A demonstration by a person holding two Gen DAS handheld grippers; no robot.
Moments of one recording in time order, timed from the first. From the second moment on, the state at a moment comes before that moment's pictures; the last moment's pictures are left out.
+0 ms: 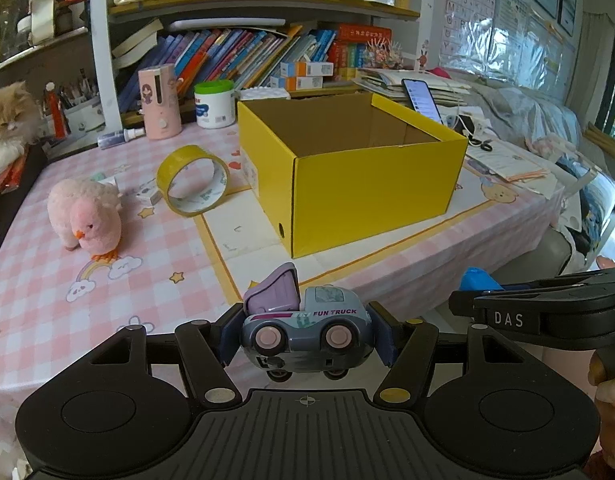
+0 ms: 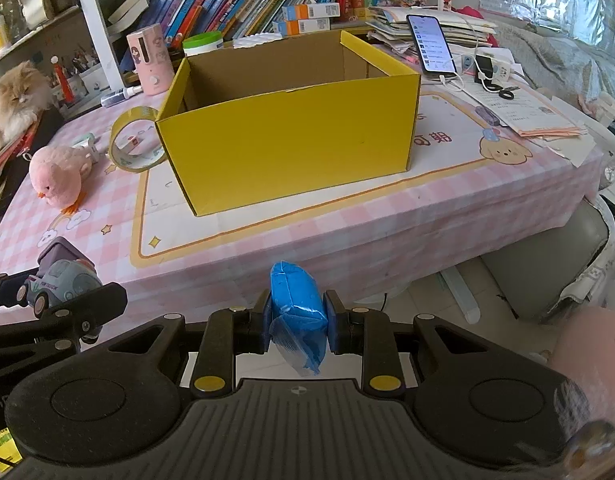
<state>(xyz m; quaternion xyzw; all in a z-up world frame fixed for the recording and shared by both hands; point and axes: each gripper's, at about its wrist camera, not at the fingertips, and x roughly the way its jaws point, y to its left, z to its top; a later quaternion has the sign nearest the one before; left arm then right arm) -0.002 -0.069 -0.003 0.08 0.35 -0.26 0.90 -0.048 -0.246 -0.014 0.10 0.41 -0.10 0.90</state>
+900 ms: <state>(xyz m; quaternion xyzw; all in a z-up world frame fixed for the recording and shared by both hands) 0.019 -0.098 0.002 0.08 0.32 -0.27 0.90 -0.018 -0.273 -0.016 0.09 0.42 -0.10 0.90</state>
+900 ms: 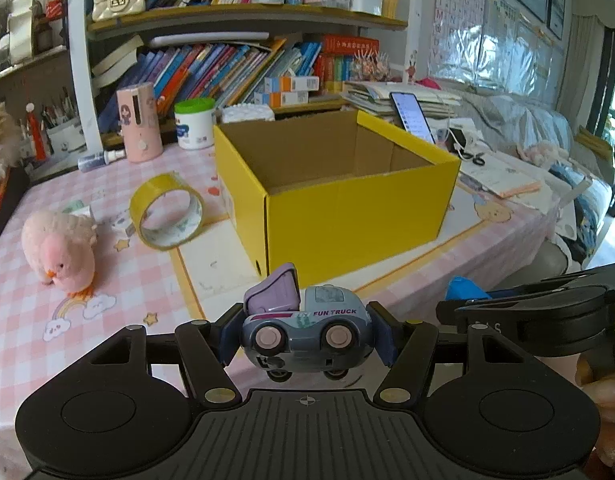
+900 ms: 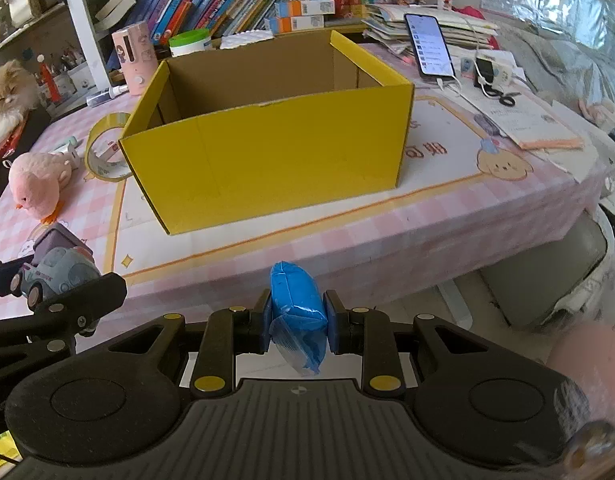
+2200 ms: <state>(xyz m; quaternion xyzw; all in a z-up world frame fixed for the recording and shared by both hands) 0.195 -0.229 0.009 0.09 0.35 -0.18 0.92 0.221 -0.371 0.023 0.01 0.39 0.02 0.92</state>
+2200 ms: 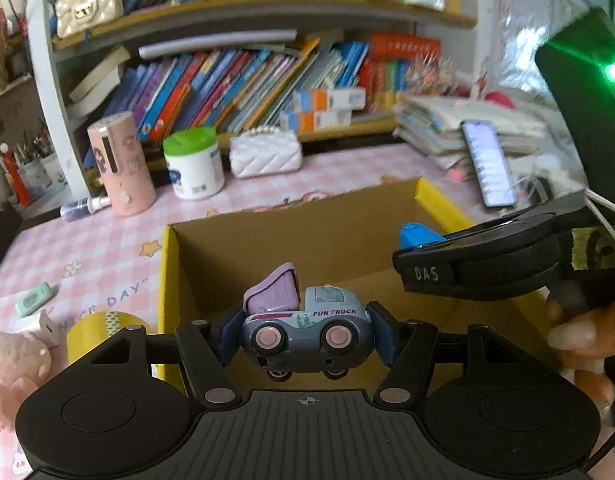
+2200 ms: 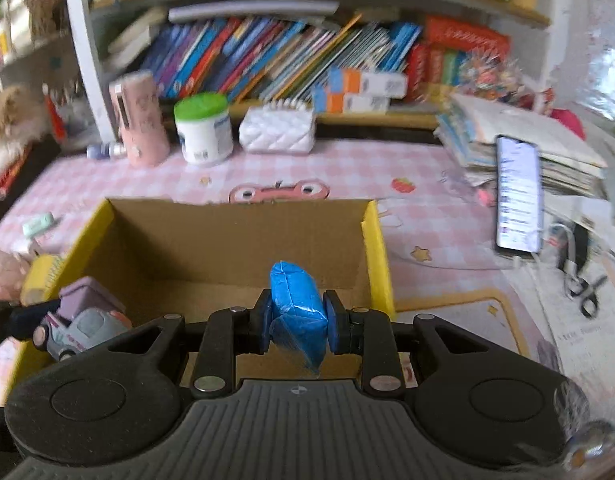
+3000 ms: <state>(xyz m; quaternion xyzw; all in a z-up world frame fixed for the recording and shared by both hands) 0.228 -0.256 -0.013 0.19 0.42 -0.16 0.87 0.301 -0.344 -0.038 -0.15 0.53 0.14 0.82</state>
